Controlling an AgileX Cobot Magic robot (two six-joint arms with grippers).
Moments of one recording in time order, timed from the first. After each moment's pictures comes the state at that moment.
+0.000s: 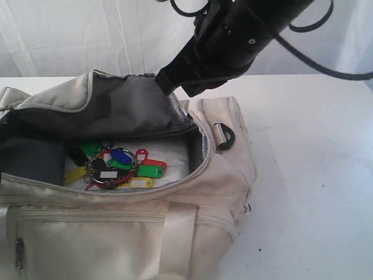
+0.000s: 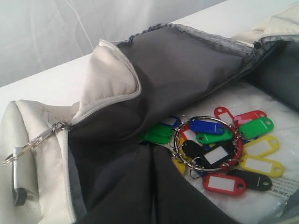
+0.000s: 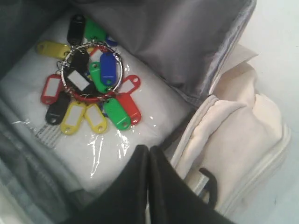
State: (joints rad) left arm -0.33 0.68 -0.47 -0.34 0.25 0.49; right arm 0.80 1.56 -1.53 0.12 1.00 -0.19
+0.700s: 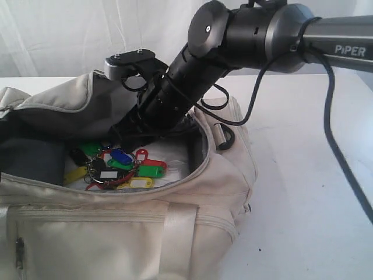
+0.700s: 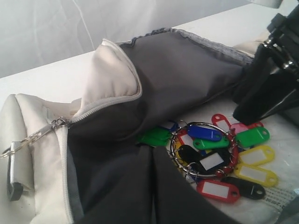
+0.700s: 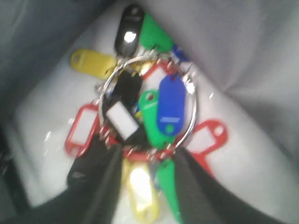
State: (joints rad) left arm -0.33 0.68 -0.47 -0.34 0.24 0.42; right arm 0.79 1.94 -1.58 0.54 0.84 -0.51
